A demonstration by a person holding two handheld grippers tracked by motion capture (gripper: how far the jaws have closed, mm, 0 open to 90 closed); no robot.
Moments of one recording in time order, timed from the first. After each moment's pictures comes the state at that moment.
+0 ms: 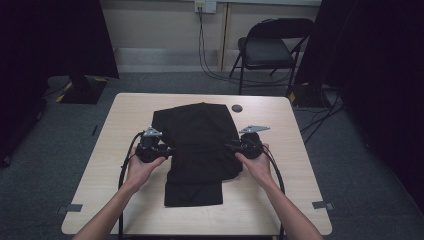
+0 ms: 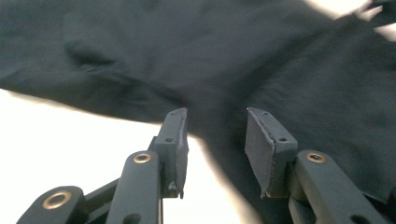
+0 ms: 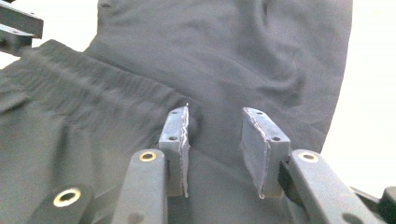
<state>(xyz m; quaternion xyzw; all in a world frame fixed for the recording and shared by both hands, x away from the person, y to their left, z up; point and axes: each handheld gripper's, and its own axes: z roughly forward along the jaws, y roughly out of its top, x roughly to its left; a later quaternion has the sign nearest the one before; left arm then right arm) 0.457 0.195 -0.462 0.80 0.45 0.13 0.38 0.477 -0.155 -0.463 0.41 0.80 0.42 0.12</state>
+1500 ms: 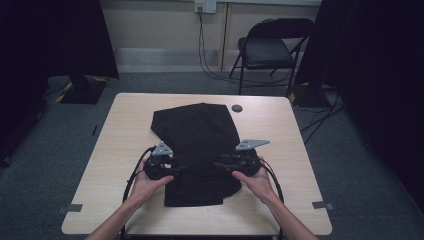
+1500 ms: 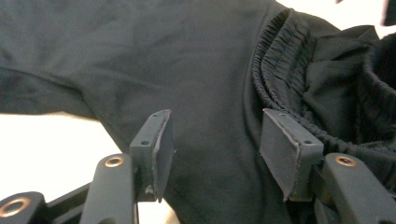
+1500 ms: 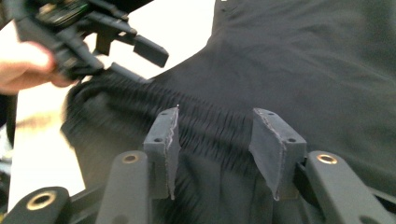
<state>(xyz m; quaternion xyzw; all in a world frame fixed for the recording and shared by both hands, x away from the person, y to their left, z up) 0.401 0.168 -0.466 0.83 0.36 0.11 0.41 0.418 -0.141 -0.451 0.31 0.81 0.49 0.03</state>
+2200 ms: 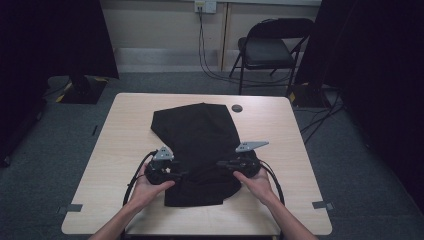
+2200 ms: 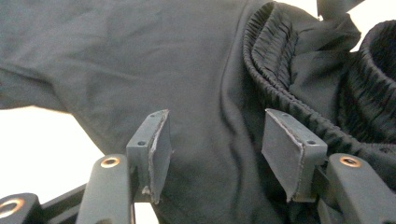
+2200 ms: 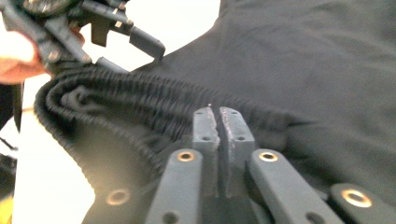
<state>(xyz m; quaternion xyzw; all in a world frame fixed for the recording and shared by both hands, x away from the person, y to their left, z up) 0.390 0.163 -0.470 0.83 0.35 0.09 0.42 0.414 -0.145 -0.459 0.30 0.82 0.48 0.01</state>
